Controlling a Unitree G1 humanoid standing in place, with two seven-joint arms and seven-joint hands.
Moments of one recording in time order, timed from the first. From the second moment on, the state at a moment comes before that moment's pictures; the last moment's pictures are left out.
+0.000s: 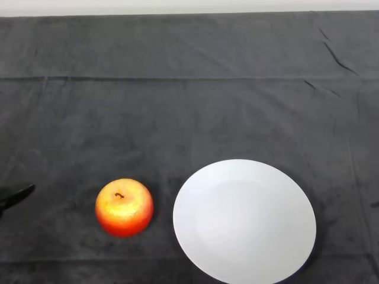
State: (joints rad) left arm 0.11 0.42 0.15 -0.52 0.02 0.49 0.61; right arm -0.85 -0.56 -0.85 1.23 0.79 0.42 0.39
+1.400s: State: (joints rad) left arm -0.13 0.43 -0.35 -0.55 0.17 0.80 0.39; right arm -0.85 -0.56 -0.85 1.23 0.79 0.42 0.39
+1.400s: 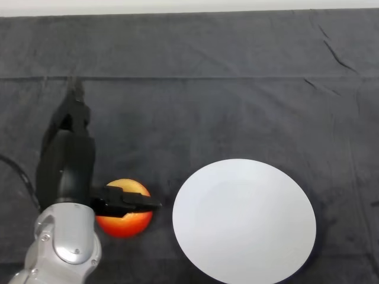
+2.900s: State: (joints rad) left arm -0.13 0.44 -0.33 -0.38 0.17 0.76 0.28; right arm -0.85 -0.56 -0.85 1.23 0.79 0.42 0.39
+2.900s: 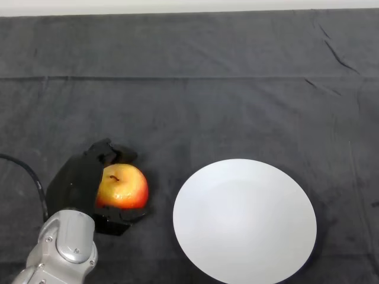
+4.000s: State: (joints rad) left arm -0.26 0.39 -0.56 -0.58 0.29 0.96 0.33; right arm -0.85 -0.56 -0.85 1.23 0.79 0.42 0.39
